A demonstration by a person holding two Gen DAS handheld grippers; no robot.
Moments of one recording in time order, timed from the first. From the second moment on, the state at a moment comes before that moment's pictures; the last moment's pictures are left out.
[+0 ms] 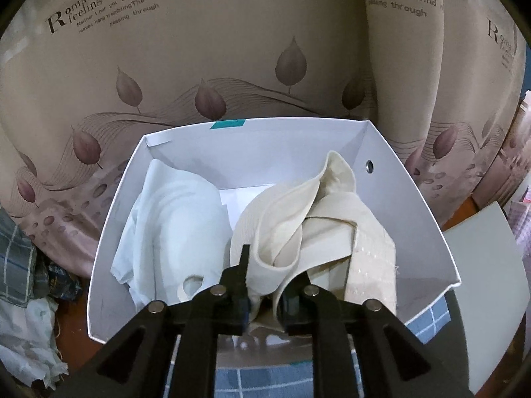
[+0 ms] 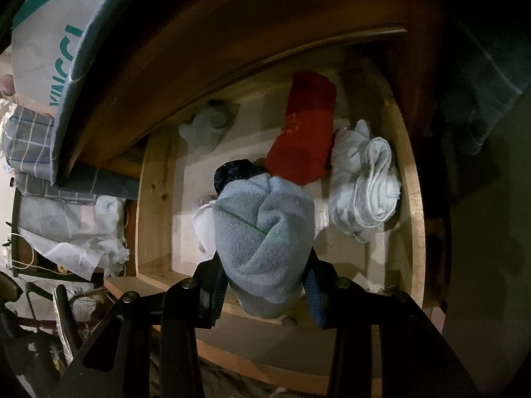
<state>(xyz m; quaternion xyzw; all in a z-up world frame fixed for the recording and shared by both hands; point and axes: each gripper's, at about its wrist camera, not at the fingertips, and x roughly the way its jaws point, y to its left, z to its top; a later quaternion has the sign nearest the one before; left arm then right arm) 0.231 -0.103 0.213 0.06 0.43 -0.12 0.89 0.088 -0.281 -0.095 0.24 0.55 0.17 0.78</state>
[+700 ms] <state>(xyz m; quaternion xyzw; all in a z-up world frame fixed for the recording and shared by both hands) 0.158 -0.071 0.253 0.05 0.34 -0.14 0.93 0.087 -0.279 -0.096 0.23 0.56 0.16 0.78</state>
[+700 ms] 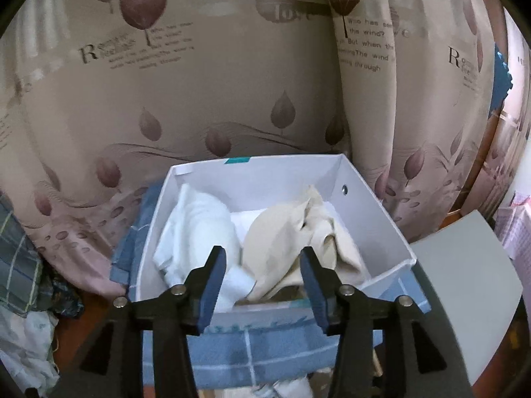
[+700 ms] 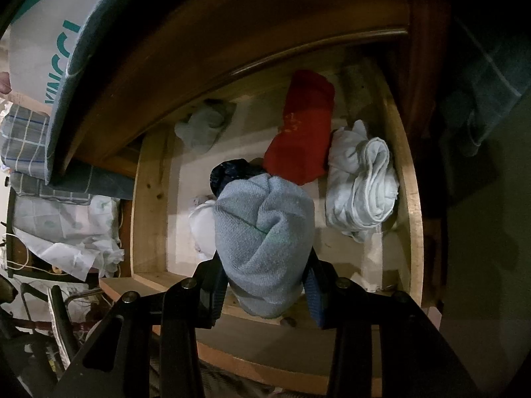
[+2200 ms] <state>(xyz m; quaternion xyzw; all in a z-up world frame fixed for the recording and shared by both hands) 0.051 0.016 0.024 -0.03 0.47 -0.01 0.88 0.042 -0.296 0.100 0.13 0.41 0.16 0.89</state>
